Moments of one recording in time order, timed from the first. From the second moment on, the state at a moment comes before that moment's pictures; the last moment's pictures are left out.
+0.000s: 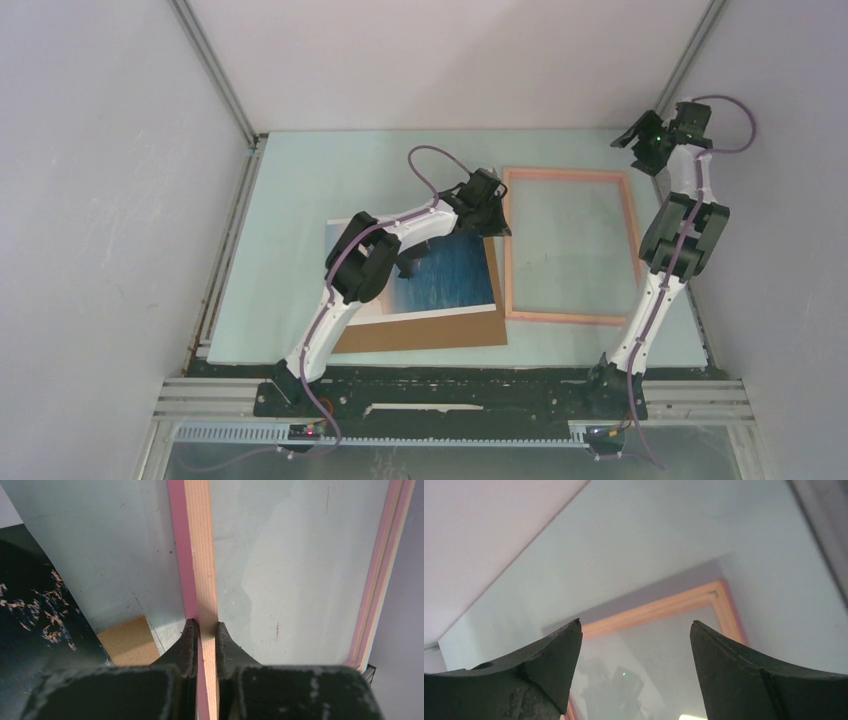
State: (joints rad) left arm -0.77 2.40 1.91 -0.29 0.14 -0.84; right arm -0.39 2.35 2.10 -0.52 -0.38 0.44
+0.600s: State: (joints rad) left arm -0.76 2.40 1.90 -0.26 0.17 -0.86; right arm -0.42 2.44 2.14 -0.55 -0.37 0.44
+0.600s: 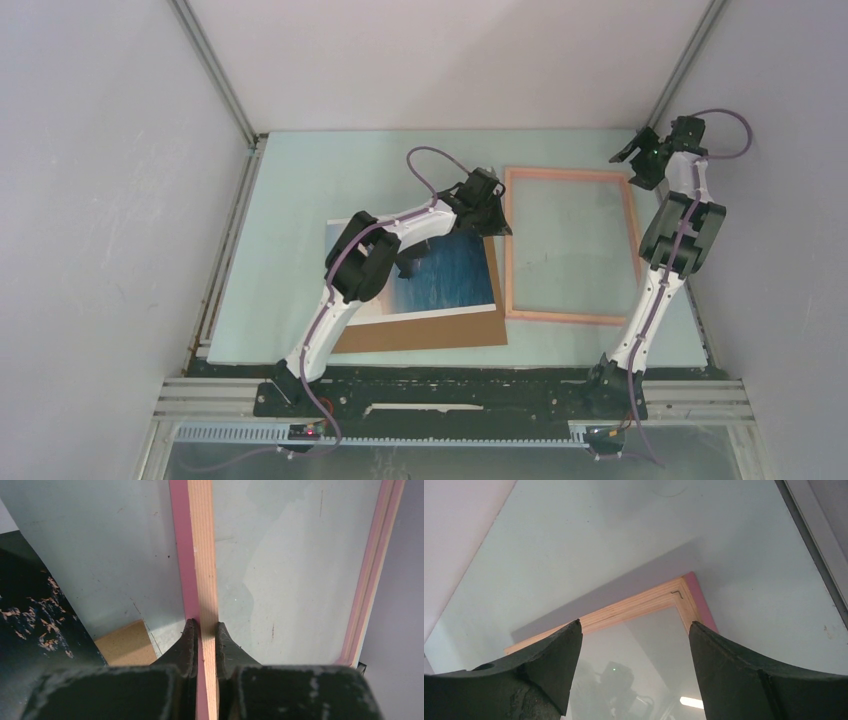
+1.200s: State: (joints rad) left arm -0.76 2.40 1.90 -0.26 0.17 -0.87; right arm -0.42 2.46 2.15 -0.55 -0.41 0.47
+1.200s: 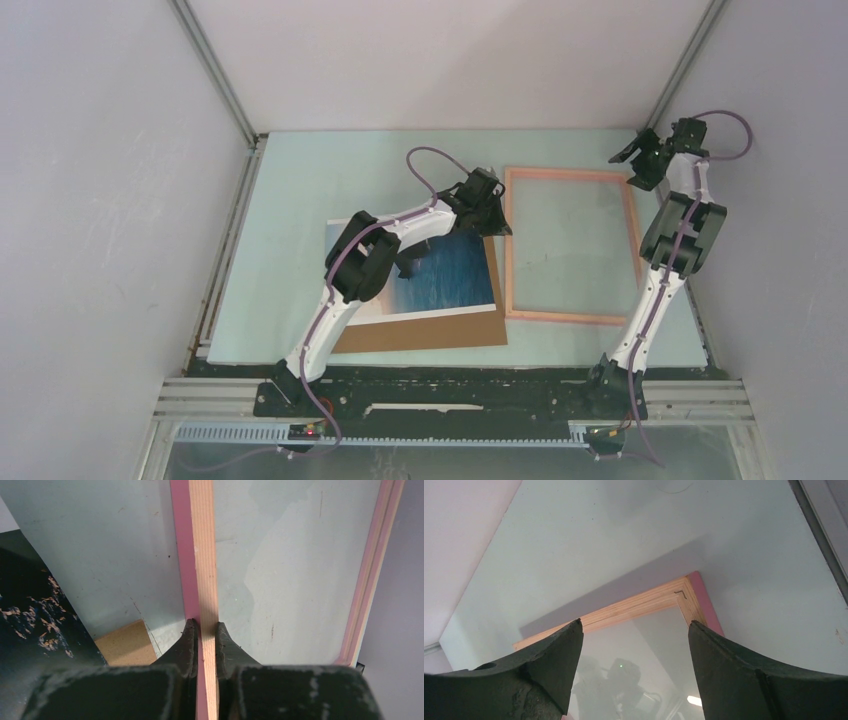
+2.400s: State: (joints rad) left arm -0.75 2.40 1.88 -0.24 0.20 -0.87; right arm -0.44 2.22 1.81 -0.41 -0.50 0.44
